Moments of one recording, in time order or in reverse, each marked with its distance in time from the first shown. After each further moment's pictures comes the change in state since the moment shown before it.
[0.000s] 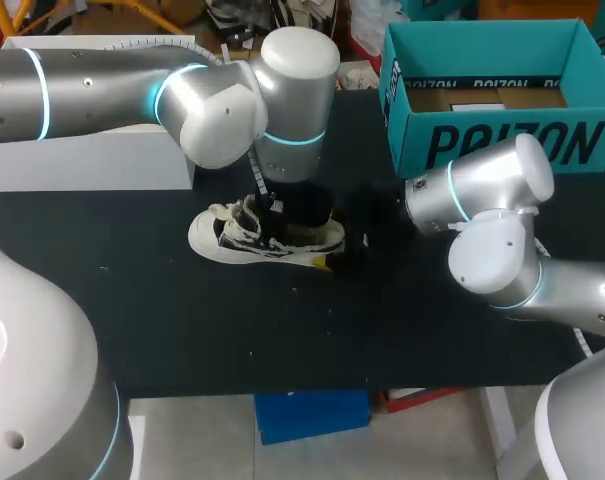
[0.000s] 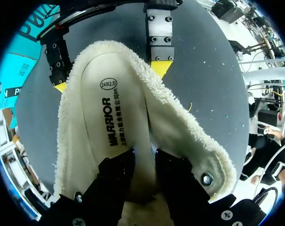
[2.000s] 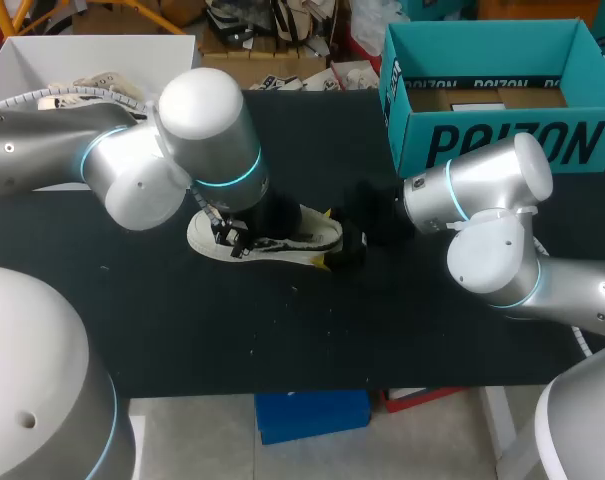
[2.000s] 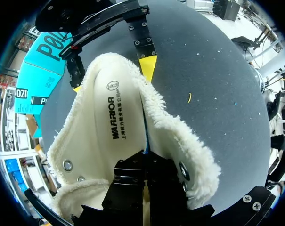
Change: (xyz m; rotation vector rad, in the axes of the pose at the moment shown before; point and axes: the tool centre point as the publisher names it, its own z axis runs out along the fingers) left arm -0.005 0.008 0.000 0.221 -0.276 0.061; right arm 0.000 0.003 0.000 0.000 -0.002 0.002
